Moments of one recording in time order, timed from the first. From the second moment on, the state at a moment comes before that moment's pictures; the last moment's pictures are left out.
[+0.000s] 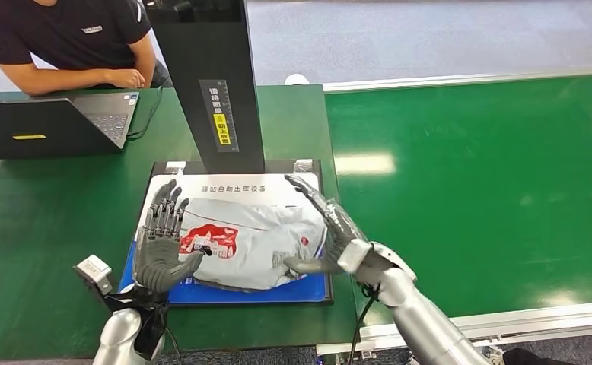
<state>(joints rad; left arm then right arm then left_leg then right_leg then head) -0.01 -0.13 0.02 -1.27 -0.05 -0.38 -0.70 -0.45 -0.08 0.60 -1.29 0.01 0.13 -0.64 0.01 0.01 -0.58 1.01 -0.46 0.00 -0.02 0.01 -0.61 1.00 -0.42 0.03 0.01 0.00</state>
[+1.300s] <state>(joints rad) 0.05 -0.16 0.11 -1.32 -0.12 -0.38 -0.70 -0.04 0.07 -0.23 -1.66 0.00 0.28 -0.57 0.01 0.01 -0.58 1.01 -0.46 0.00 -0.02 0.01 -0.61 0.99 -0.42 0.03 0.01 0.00</state>
